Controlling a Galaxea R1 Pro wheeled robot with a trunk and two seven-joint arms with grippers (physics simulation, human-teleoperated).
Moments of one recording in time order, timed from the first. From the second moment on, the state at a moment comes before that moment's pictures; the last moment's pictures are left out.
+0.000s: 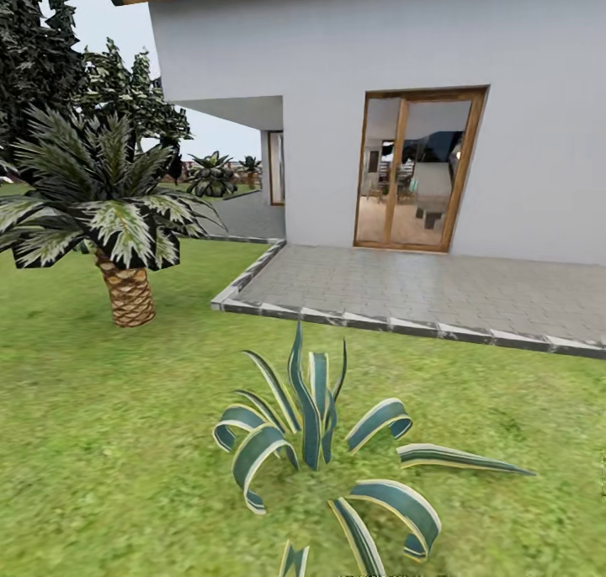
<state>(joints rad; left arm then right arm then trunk) 0.07 0.04 0.00 0.00 -0.01 0.01 -0.07 -0.07 -0.02 0.00 0.08 0.07 0.00 0.01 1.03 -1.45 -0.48</state>
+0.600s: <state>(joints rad) 0.07 0.04 0.00 0.00 -0.01 0.01 -0.07 -0.07 -0.03 0.00 0.08 0.07 0.00 0.02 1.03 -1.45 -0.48</state>
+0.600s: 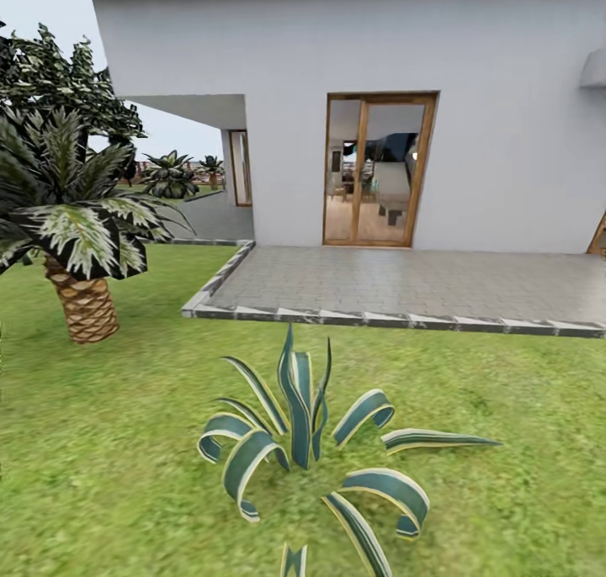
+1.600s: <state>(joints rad) 0.07 0.04 0.00 0.00 -0.01 0.01 -0.07 -0.07 -0.02 0.00 0.08 0.07 0.01 0.01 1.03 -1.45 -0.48</state>
